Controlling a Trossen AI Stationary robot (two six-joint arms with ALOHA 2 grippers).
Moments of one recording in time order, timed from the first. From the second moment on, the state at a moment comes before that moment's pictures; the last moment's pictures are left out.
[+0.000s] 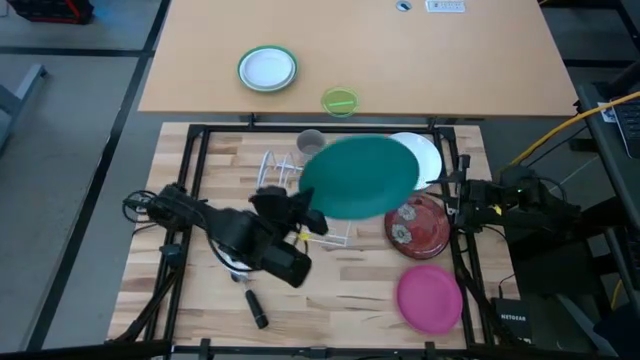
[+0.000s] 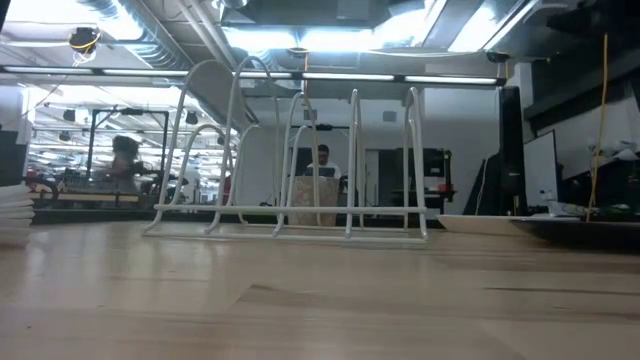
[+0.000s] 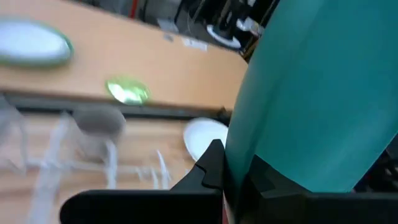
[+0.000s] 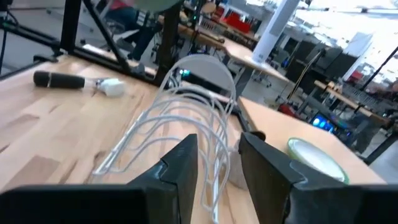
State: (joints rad) left arm -0.45 1.99 2.31 -1.46 -1.32 -1.63; right arm -0.10 0.00 0.52 -0.58 -0.03 -0.43
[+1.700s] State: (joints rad) left arm 0.58 1.71 2.35 -1.57 -0.45 -1.07; right arm -0.10 0.00 0.50 -0.62 0.11 -0.39
